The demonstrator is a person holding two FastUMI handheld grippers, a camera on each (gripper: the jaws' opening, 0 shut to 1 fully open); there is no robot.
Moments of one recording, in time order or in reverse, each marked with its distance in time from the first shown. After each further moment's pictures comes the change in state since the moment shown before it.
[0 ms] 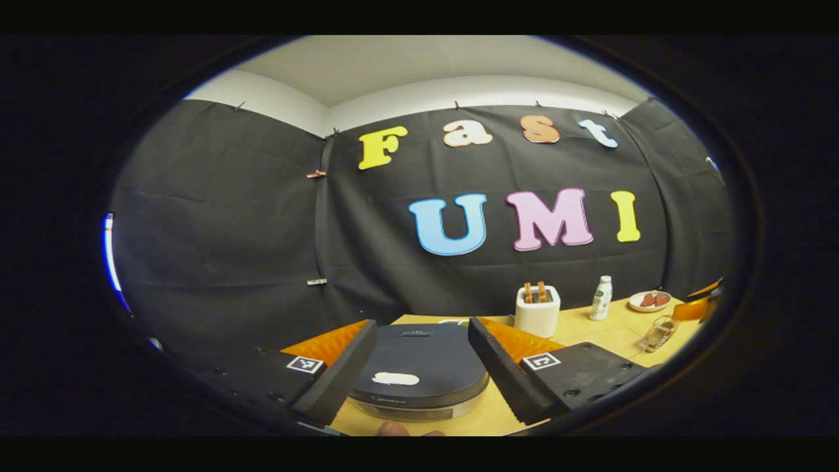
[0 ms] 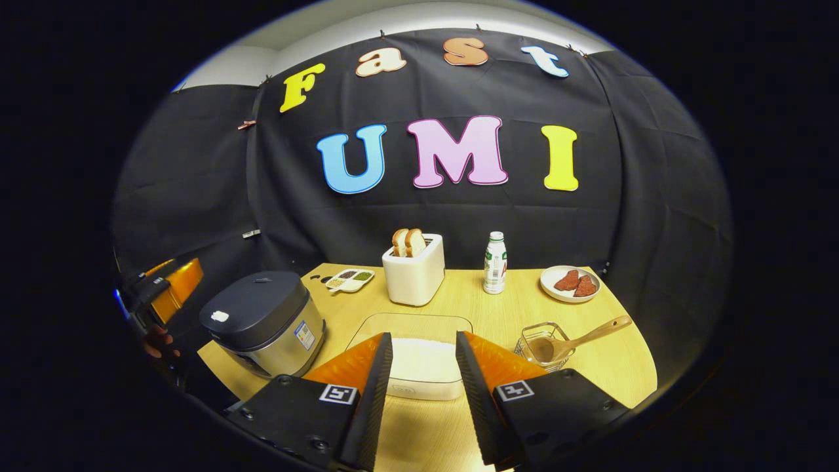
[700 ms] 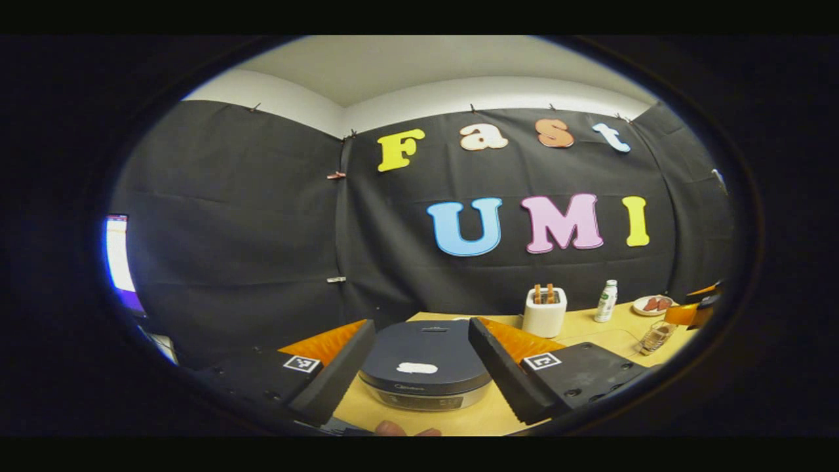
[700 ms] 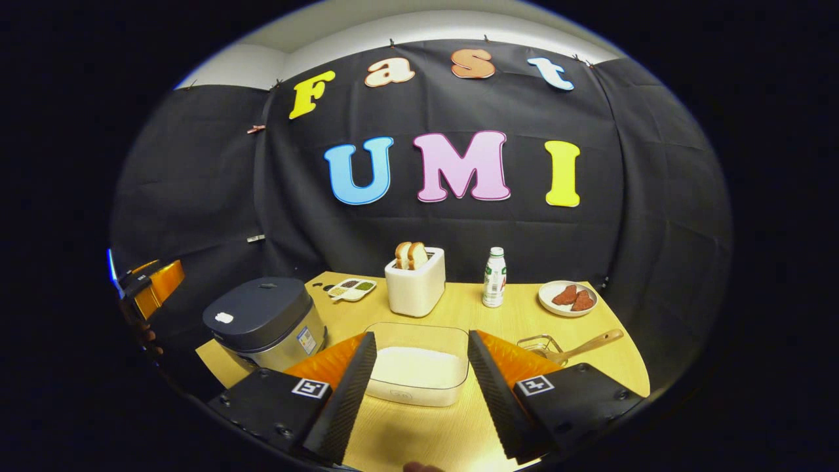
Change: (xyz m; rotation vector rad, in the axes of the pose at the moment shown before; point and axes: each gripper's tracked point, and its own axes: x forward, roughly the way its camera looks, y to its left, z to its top) left arm -0.040 0.022 0.009 0.011 0.020 0.081; right arm -0.010 0.003 0.018 -0.037 -0.063 0.039
